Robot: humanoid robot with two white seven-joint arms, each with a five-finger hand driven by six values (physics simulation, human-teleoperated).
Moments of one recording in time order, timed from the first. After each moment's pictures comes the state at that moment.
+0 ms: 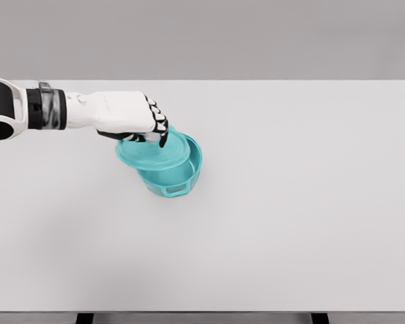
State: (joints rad) left arm -0.93 0.76 -0.88 -1.55 -0.37 -0.61 -0.56; right arm 0.02 0.00 0.51 -0.10 0.16 -0.04 0.31
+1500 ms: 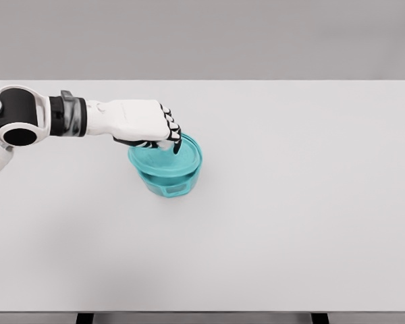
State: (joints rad) left arm -0.91 0.68 -0.88 -1.53 -0.45 -0.61 -0.56; right arm 0.02 0.00 0.51 -0.10 0.16 -0.04 0.31
